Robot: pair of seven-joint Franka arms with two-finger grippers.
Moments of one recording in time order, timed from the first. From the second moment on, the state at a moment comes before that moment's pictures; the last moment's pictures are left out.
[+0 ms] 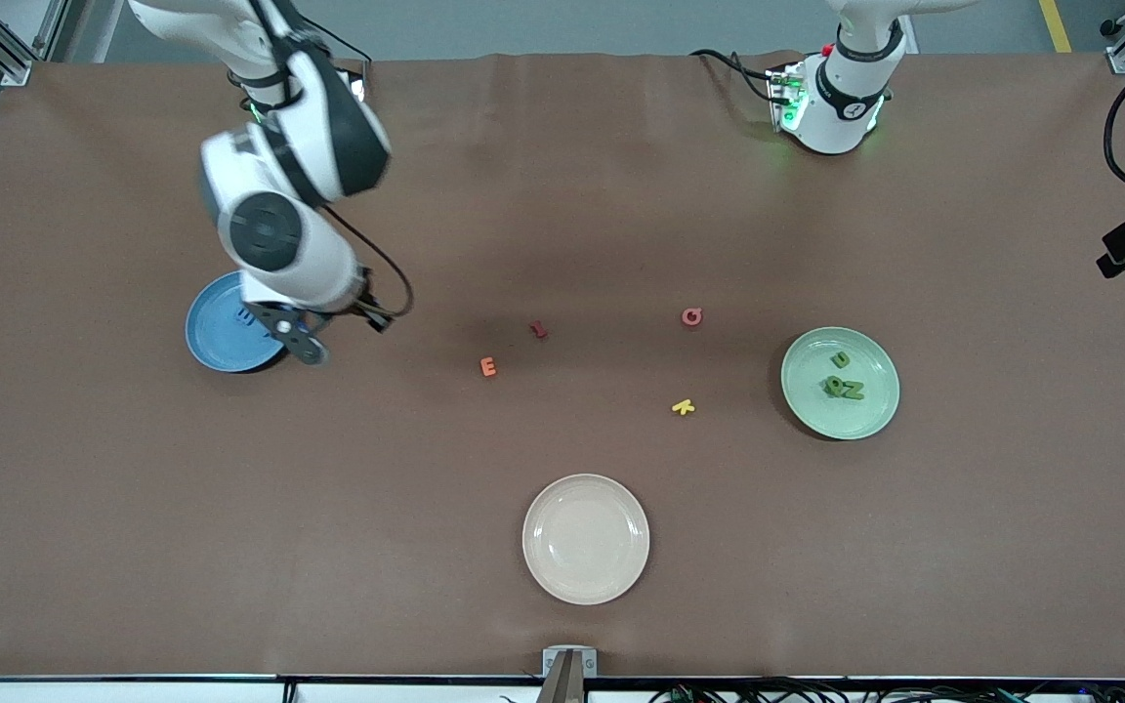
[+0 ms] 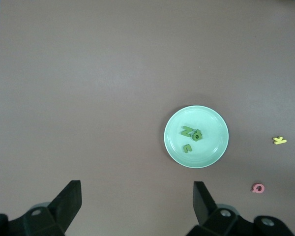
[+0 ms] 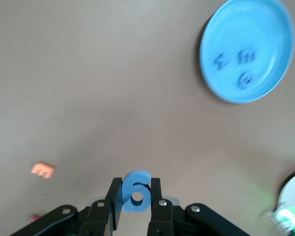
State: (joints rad) left arm 0.06 0.02 -0.02 -1.49 0.08 1.56 -0.12; right arm 0.41 0.13 -0.04 -1.94 0.04 1.83 1.03
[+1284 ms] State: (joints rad) left arm 0.05 0.01 -0.15 -1.50 0.02 1.53 -0.12; right arm 0.01 0.04 -0.04 -2.46 -0.07 2.32 0.49
